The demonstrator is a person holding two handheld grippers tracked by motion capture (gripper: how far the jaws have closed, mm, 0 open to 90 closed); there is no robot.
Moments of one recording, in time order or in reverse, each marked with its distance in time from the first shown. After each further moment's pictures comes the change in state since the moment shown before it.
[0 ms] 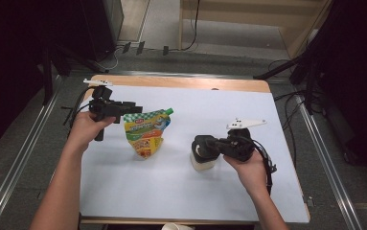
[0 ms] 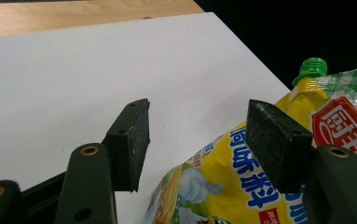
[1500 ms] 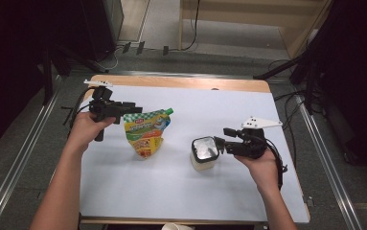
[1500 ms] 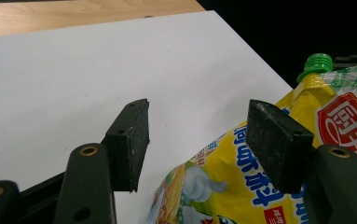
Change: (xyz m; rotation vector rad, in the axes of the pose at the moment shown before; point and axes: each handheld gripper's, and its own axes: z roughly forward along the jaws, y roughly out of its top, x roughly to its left) left arm 0.002 -0.002 0.001 0.003 0.004 0.009; right arm -0.030 -0.009 -0.022 -0.104 -0.074 -0.046
